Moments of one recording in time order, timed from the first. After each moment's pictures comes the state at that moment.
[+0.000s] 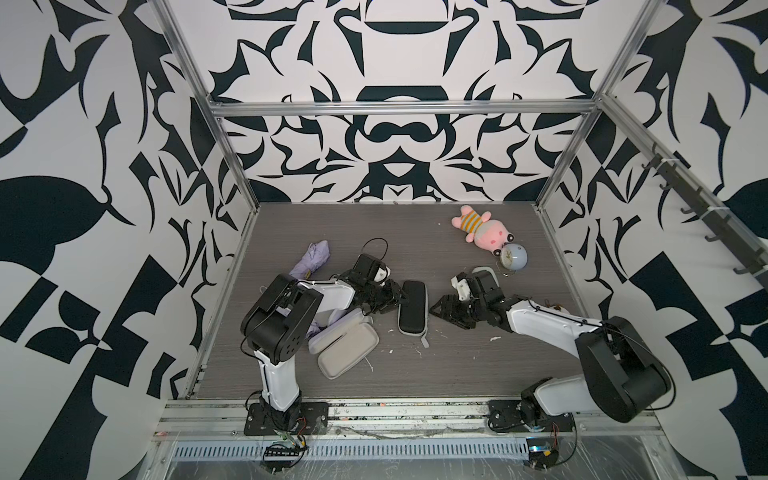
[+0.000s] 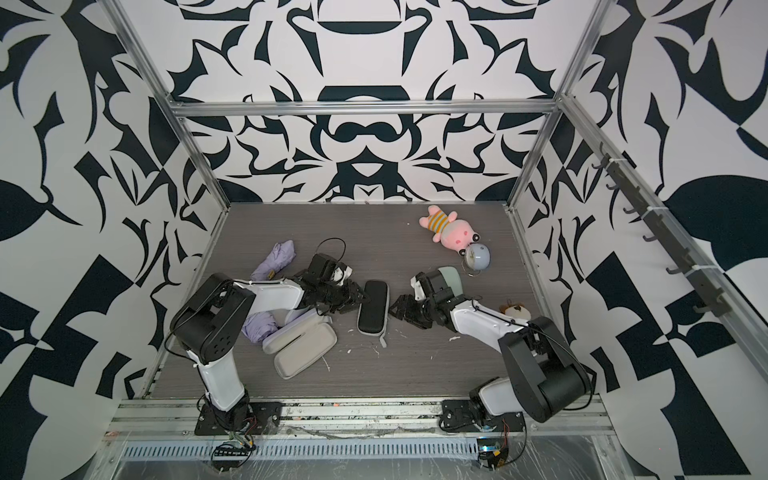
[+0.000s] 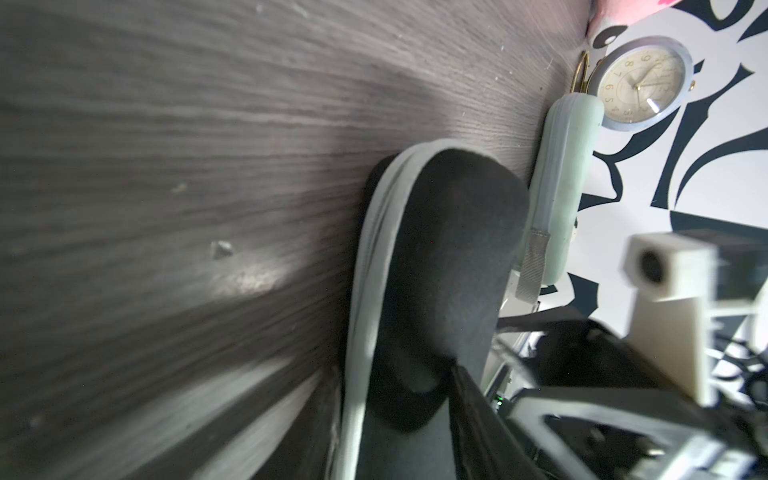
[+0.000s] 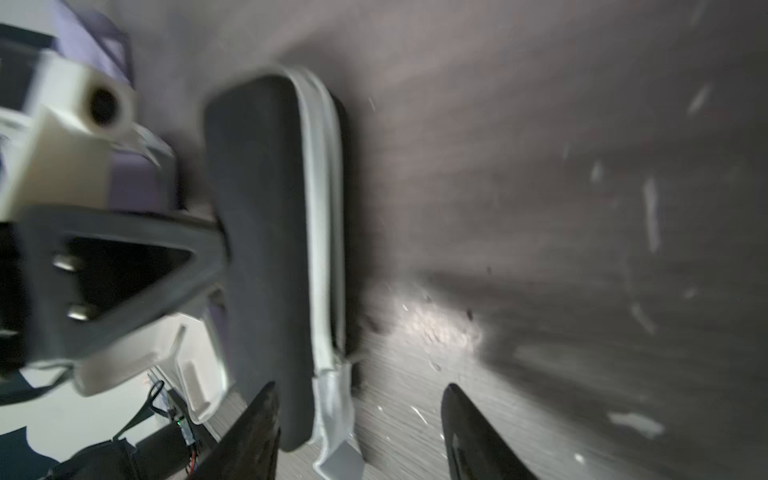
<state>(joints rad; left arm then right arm) -0.59 1.84 0.91 0.04 0.64 -0.92 0.47 1.43 0.58 -0.12 -0.45 0.79</state>
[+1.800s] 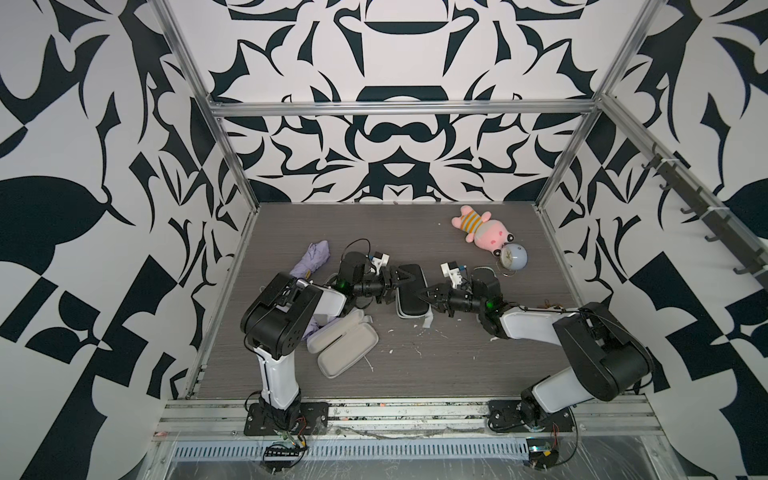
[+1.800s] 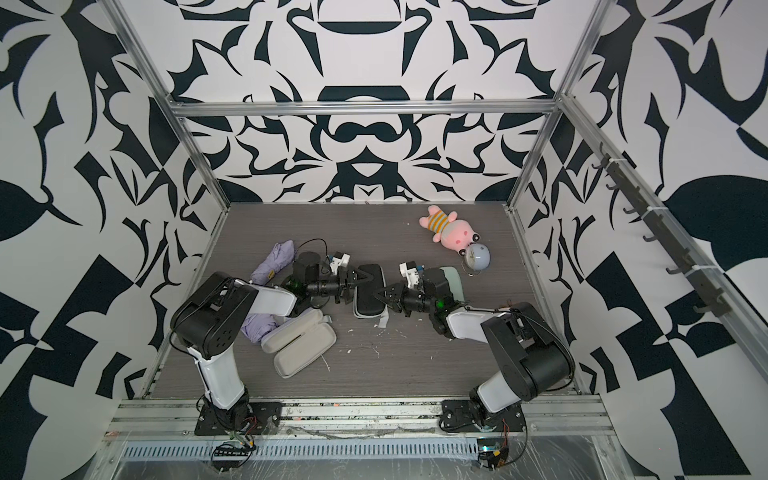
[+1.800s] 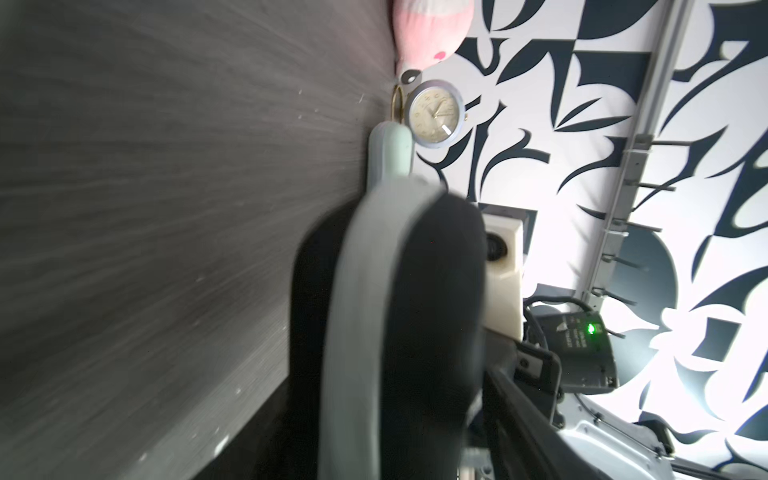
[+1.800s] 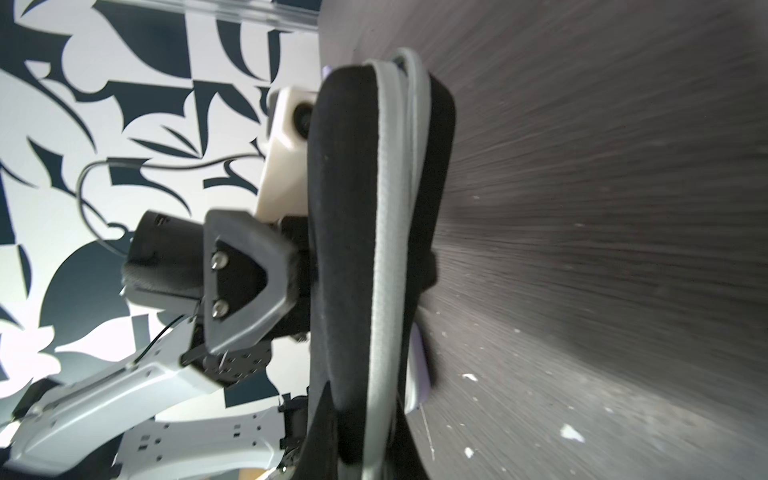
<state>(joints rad) -0.52 1.88 0.80 0.75 0.87 -1.33 0.45 1.52 0.51 0.64 -0.78 1.21</state>
